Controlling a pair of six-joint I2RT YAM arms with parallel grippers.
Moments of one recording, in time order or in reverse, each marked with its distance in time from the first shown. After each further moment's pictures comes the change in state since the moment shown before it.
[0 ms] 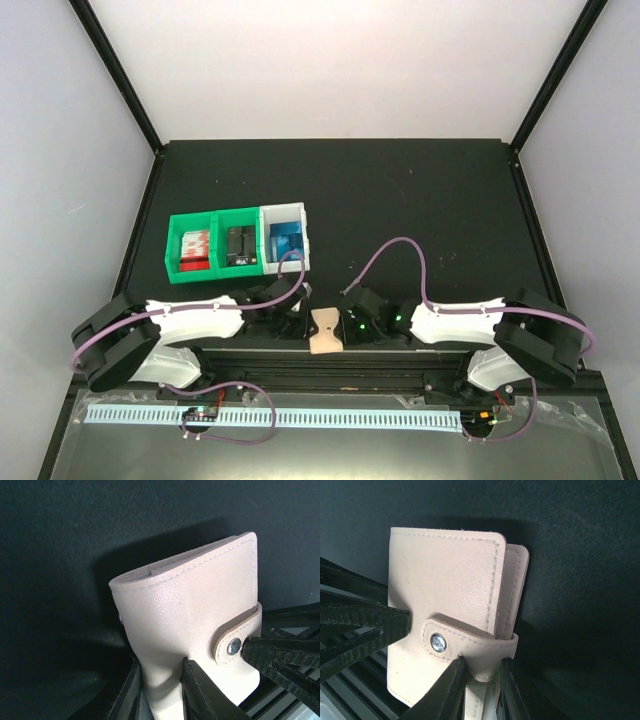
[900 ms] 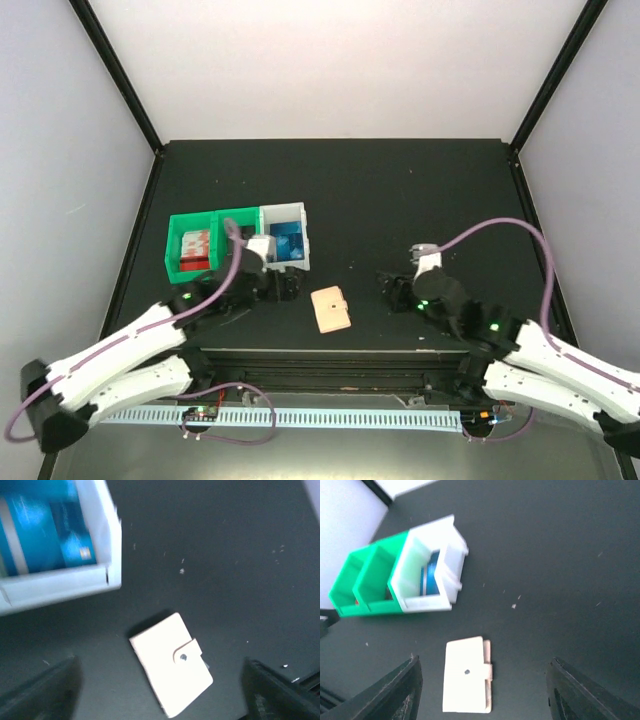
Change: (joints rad) left arm 0.091 -0.392 0.230 -0.319 -0.342 0.185; right arm -0.067 -0.677 0.113 -0.430 0.469 -0.117
